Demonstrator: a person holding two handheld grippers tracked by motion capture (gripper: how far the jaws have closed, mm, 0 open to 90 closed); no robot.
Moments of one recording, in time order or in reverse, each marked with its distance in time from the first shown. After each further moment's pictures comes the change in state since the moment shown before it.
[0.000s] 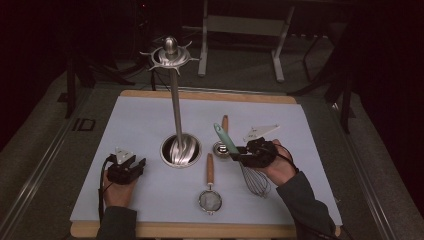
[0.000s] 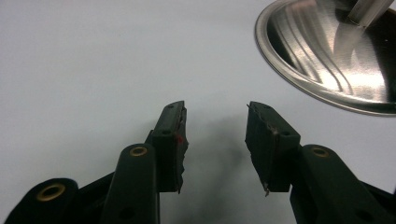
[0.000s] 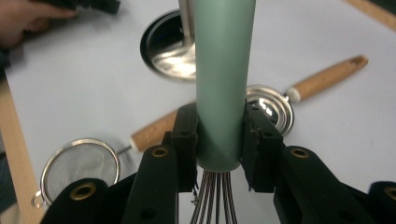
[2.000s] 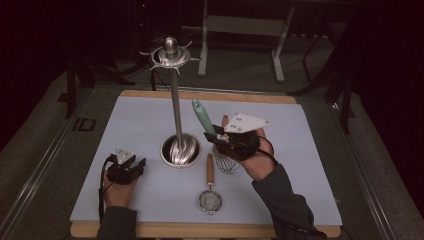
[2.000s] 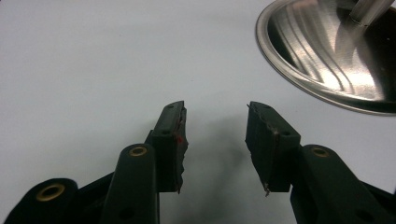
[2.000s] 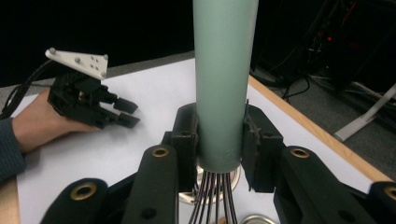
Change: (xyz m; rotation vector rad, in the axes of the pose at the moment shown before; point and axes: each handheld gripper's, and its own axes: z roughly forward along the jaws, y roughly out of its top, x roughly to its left) left arm -0.001 0.000 0.000 0.001 0.007 0.006; right arm 0.058 0.071 -0.016 -0.324 -0.094 -0.124
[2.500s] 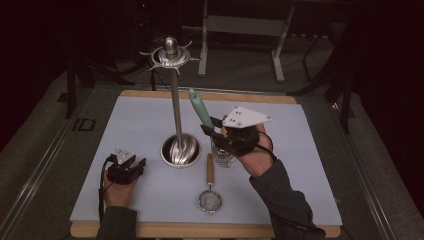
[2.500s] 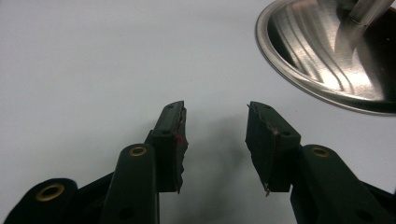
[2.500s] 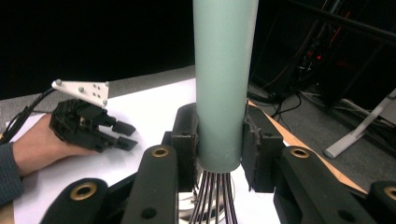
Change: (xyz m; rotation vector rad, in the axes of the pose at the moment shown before) left arm 0.000 0.000 0.000 0.000 -0.001 0.000; right arm 0.004 0.023 -0.007 -0.059 -0.024 -0.020
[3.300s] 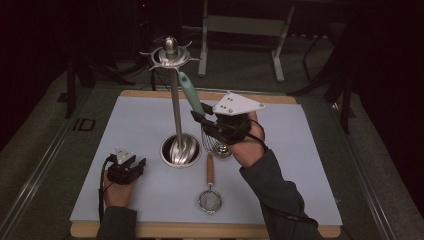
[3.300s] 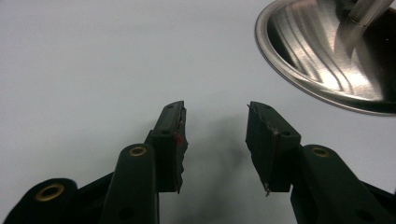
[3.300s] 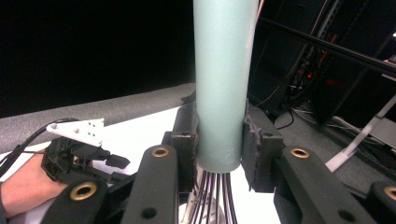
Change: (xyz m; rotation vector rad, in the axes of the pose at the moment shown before) left arm 0.000 0.000 0.000 0.001 -0.003 0.000; right arm 0.004 0.035 0.010 -0.061 -0.027 -0.008
